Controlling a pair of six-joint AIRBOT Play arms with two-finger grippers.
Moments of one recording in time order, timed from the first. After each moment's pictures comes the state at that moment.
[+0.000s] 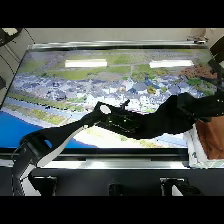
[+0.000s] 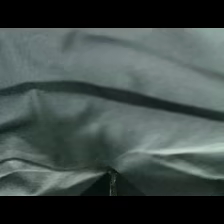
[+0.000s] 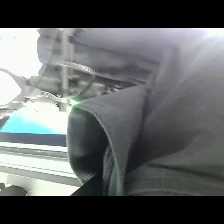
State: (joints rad) left arm -0.73 -1.96 1.53 0.24 -0.97 -1.28; right arm -0.13 -0.95 1.41 -1.04 1.70 1.77
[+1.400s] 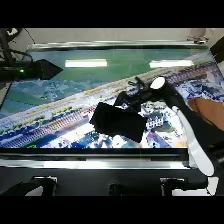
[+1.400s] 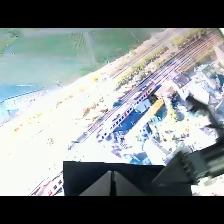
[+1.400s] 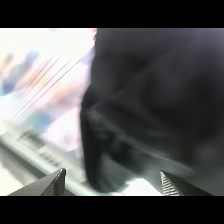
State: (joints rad) left arm -0.07 -1.17 1.54 0.95 -1.13 -1.36; right arm 0.21 -1.61 1.43 -0.80 1.23 1.71
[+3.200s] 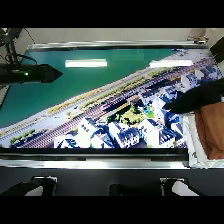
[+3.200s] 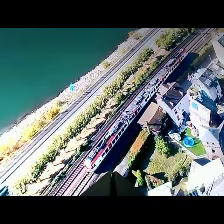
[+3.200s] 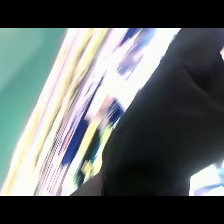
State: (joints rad) left arm -0.07 -1.20 1.52 1.01 -1.13 -1.35; right arm -0.66 -1.27 1.69 -0.94 1.54 1.67
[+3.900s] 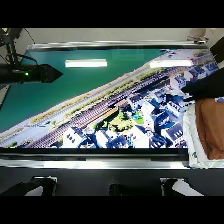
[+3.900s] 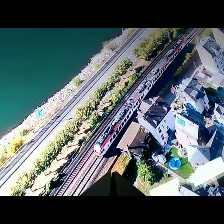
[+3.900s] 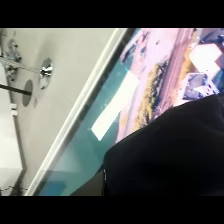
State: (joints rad) left arm -0.07 -1.20 1.52 1.01 -1.13 -1.34; right arm -0.81 -1.30 1.72 -0.73 1.18 1.75
